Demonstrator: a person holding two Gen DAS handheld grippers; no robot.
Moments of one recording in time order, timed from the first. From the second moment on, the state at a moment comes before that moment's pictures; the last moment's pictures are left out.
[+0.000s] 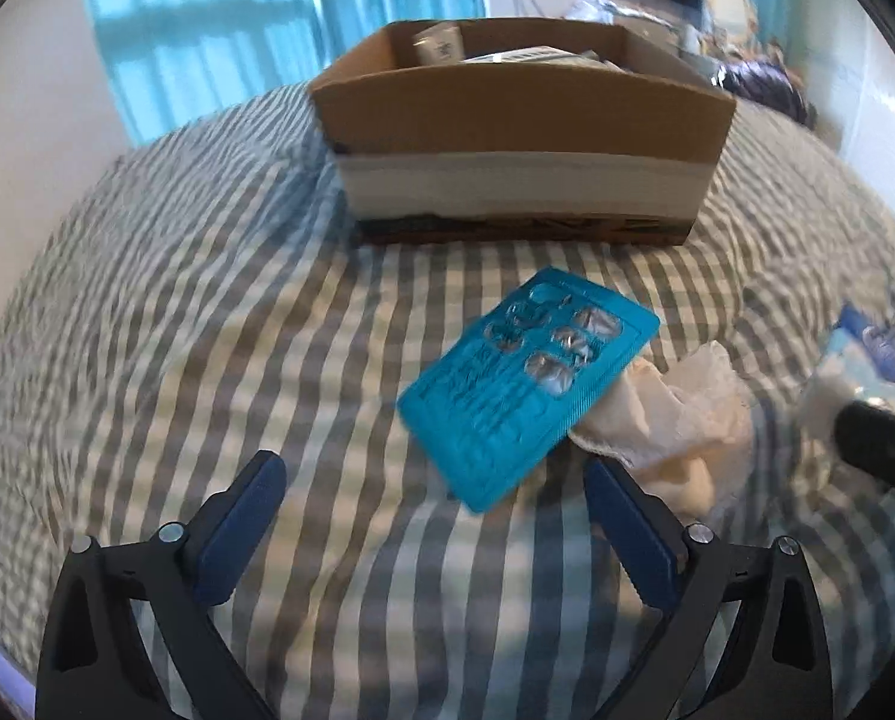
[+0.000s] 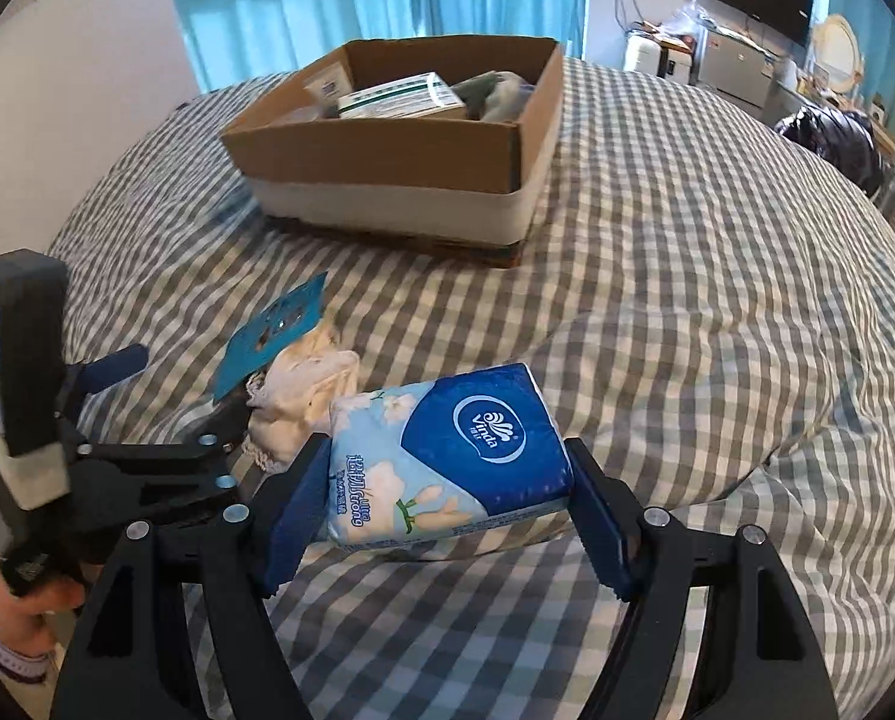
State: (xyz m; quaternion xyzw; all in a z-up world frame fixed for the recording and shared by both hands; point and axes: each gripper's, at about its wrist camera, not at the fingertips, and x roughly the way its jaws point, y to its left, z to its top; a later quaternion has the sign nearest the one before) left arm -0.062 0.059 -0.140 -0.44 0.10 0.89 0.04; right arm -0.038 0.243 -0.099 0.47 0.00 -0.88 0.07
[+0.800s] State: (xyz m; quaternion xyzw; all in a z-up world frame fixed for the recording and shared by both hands) left arm -0.059 0.031 -0.100 -0.42 0.03 0.91 0.06; right arm -0.035 0.244 -0.091 0.45 0.00 -0.89 0.07
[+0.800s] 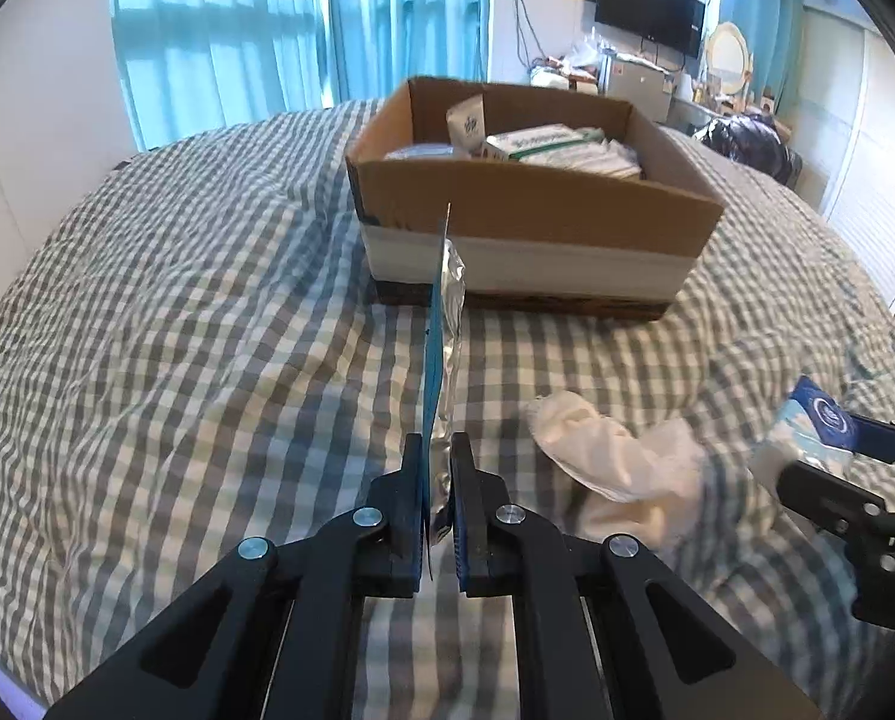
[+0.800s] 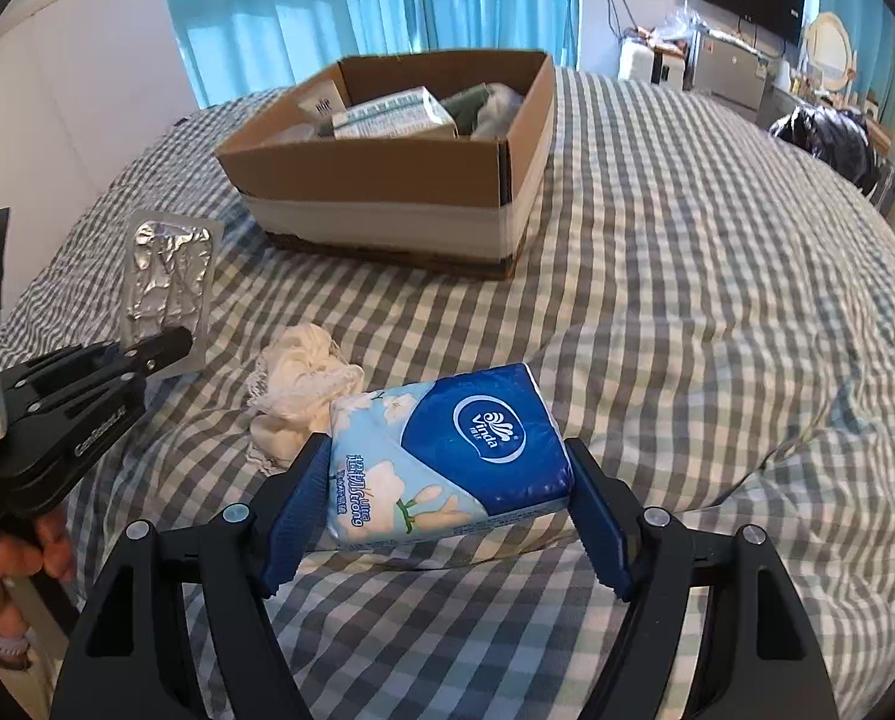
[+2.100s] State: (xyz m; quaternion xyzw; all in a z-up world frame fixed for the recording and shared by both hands) left arm -0.129 0.039 0.060 -0.33 0.00 0.94 0.10; right arm -0.112 0.229 0.108 0.25 0.01 -0.96 0.08
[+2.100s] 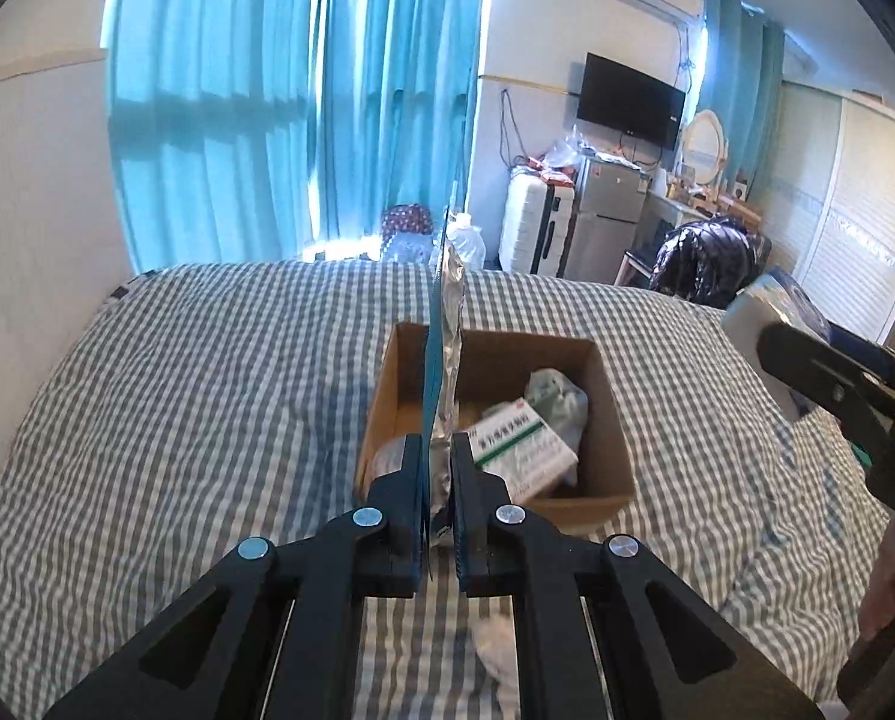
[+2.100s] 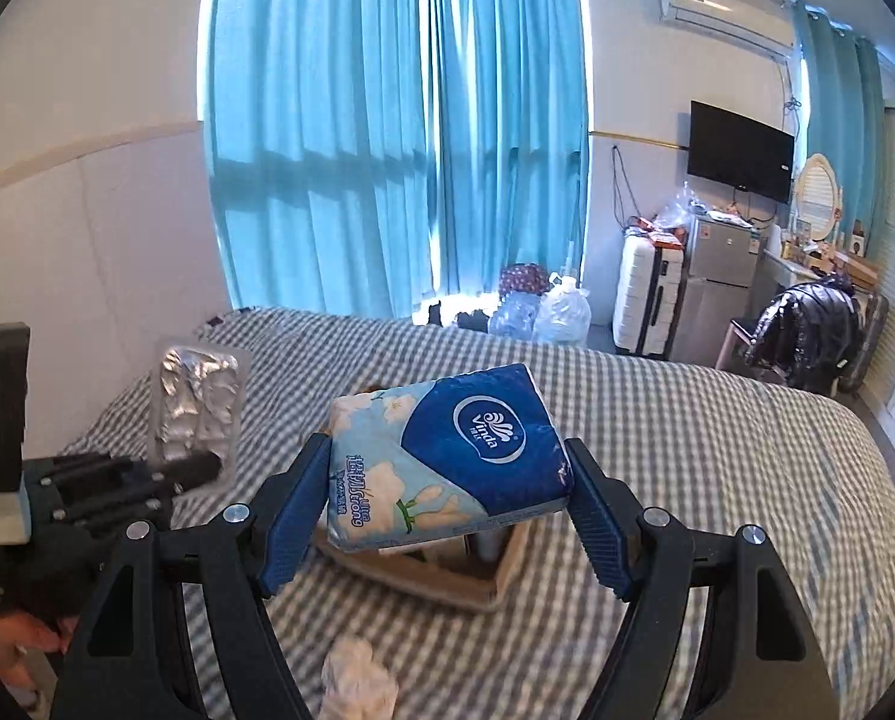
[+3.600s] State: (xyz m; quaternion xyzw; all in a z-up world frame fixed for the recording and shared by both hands) left arm -0.161 0.059 0.082 -0.31 0.02 0.95 0.07; right arm -0.140 0.266 0.135 0.21 -0.01 -0.98 0.05
